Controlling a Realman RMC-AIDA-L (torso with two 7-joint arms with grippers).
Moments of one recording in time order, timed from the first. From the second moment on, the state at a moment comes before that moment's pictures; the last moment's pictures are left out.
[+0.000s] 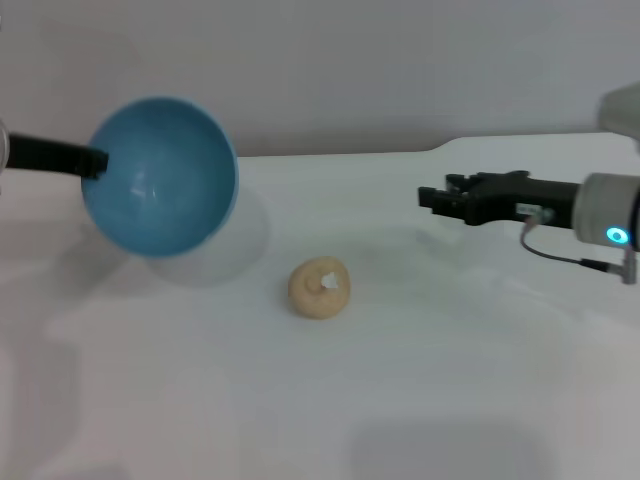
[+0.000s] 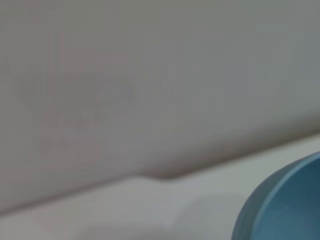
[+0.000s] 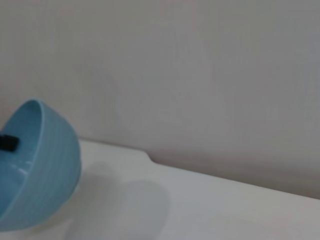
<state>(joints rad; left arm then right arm) -0.58 -2.05 -2.13 -1.14 2.56 -1.09 0.69 0.60 2.07 -1.05 -0.62 -1.77 -0.96 1.72</state>
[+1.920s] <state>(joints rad) -0.62 -2.06 -2.04 -1.25 2.73 -1.50 0.50 0.80 2.09 -1.87 -0.42 -1.28 -0.56 1.64</state>
